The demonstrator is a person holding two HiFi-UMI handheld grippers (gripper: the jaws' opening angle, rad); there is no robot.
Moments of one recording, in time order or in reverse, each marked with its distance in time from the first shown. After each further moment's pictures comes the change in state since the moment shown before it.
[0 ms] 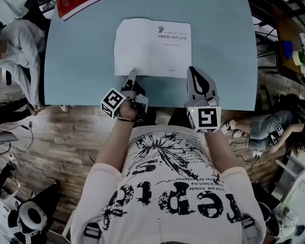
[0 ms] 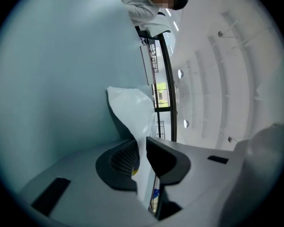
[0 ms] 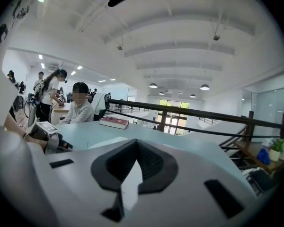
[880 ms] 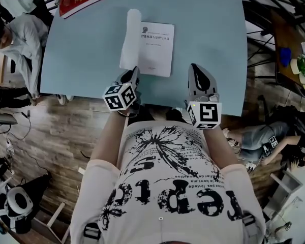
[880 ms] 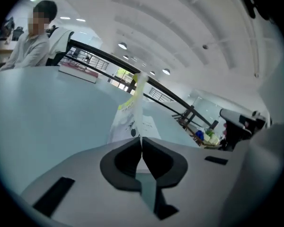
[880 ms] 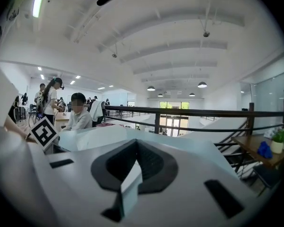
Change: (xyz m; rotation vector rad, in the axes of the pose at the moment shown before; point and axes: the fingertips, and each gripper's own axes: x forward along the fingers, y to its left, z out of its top) left arm 0.022 -0.065 -0.108 0.980 0.161 0.122; right arm -0.052 -0.107 -0.007 0.080 -0.049 0.029
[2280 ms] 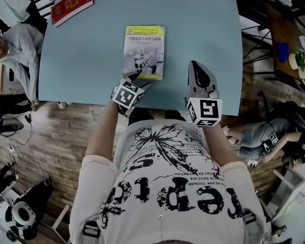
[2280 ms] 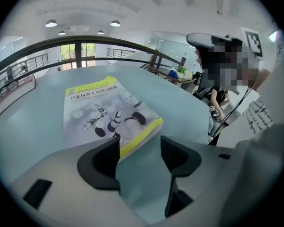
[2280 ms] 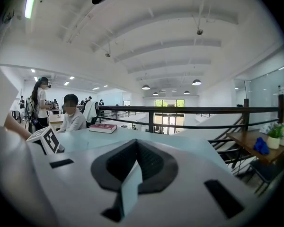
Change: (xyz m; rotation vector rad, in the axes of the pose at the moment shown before) left arm 0.042 -0.043 -0.077 0.606 0.541 -0.199; right arm 0.008 -0.045 -0.002 0.045 0.011 -0.046
